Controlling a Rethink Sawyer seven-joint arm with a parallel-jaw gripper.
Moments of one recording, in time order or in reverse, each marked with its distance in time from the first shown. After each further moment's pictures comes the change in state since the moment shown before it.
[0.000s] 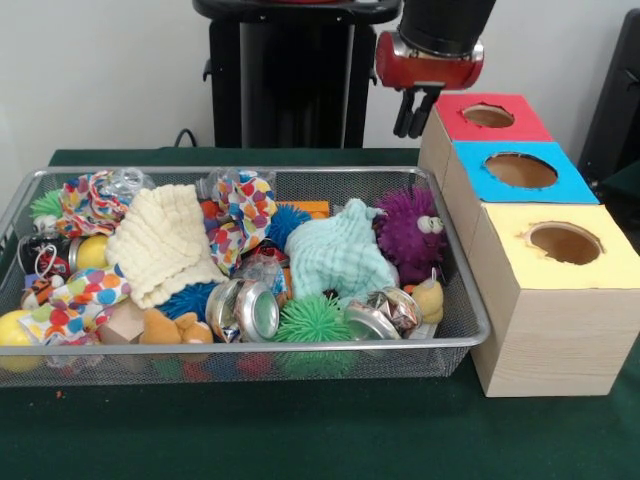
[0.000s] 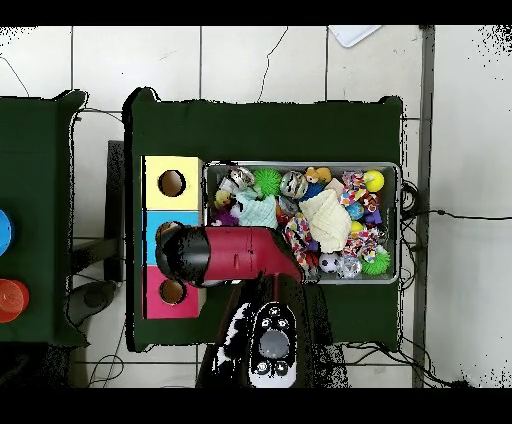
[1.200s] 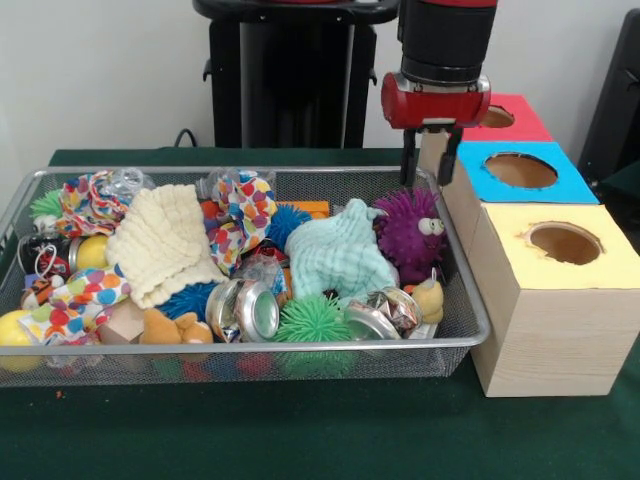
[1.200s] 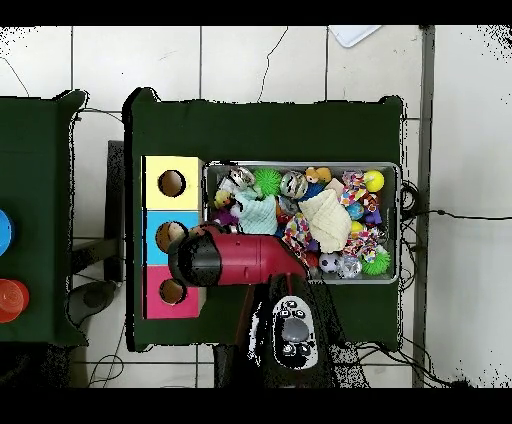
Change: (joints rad) arm -0.093 0.030 0.111 0.084 0.013 -0.371 0.000
